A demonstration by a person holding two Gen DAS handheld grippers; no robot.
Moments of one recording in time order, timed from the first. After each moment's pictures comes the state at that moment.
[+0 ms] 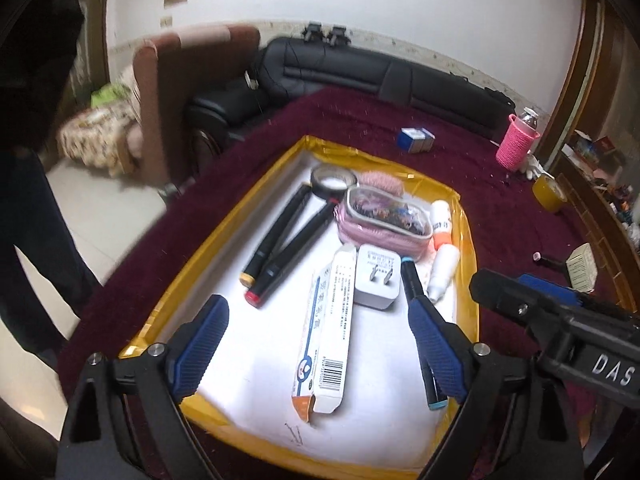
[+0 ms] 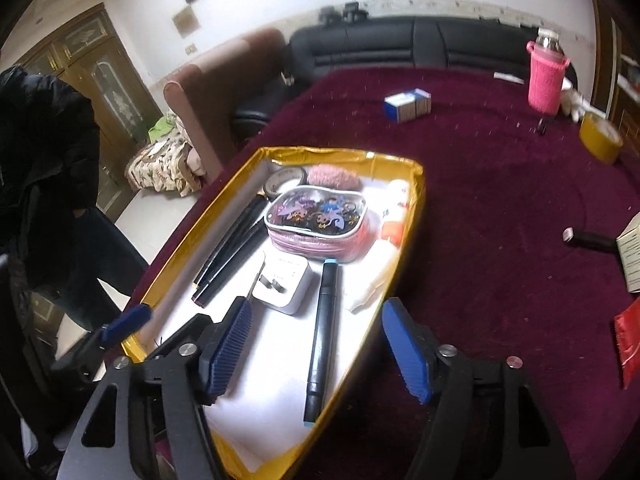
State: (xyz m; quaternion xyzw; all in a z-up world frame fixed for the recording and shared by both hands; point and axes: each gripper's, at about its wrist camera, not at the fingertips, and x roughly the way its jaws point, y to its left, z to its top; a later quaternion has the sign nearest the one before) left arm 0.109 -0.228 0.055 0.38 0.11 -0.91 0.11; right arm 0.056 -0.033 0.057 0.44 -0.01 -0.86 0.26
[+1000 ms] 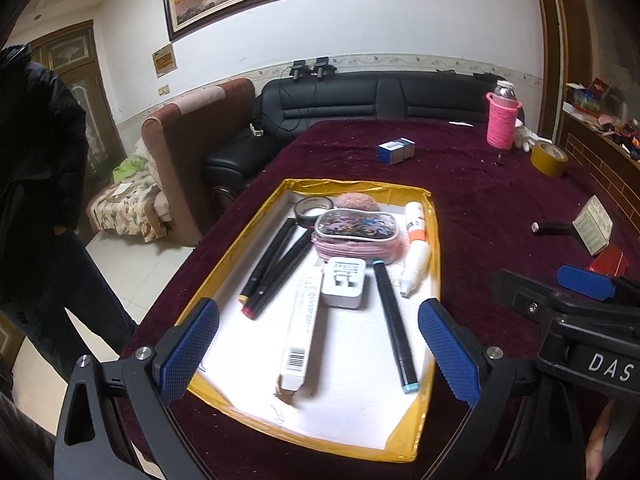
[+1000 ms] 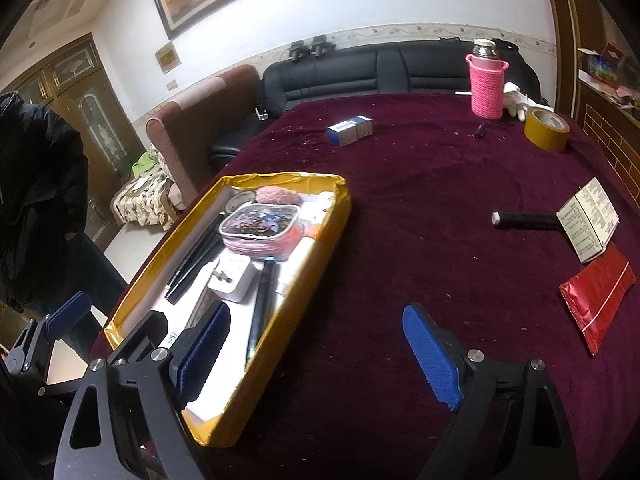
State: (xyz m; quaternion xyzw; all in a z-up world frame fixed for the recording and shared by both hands) left arm 0.129 -0.153 0.078 0.34 -0.02 -0.93 0.14; right arm 0.080 0.046 0.058 0.40 -0.04 -0.89 0.22
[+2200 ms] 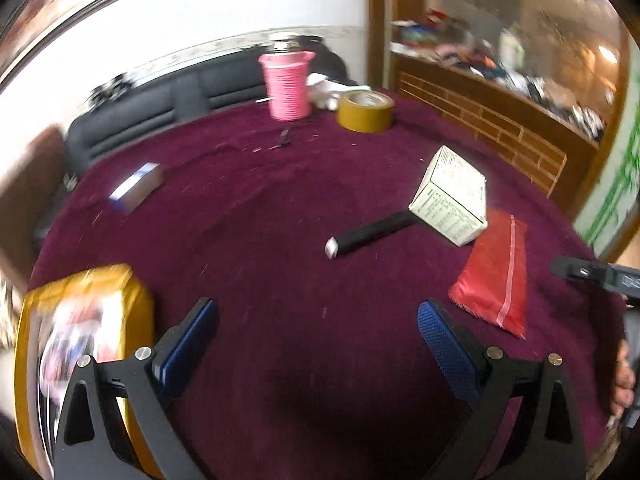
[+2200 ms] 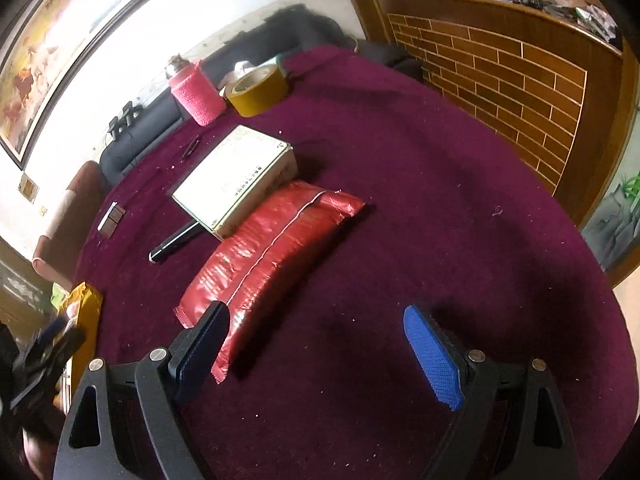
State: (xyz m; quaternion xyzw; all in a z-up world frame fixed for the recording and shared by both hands) left arm -0.036 0.033 0.035 0.38 -0.11 -0.90 -0.18; right arm 0.043 0.365 0.005 0.44 -0.22 -0.87 -0.02
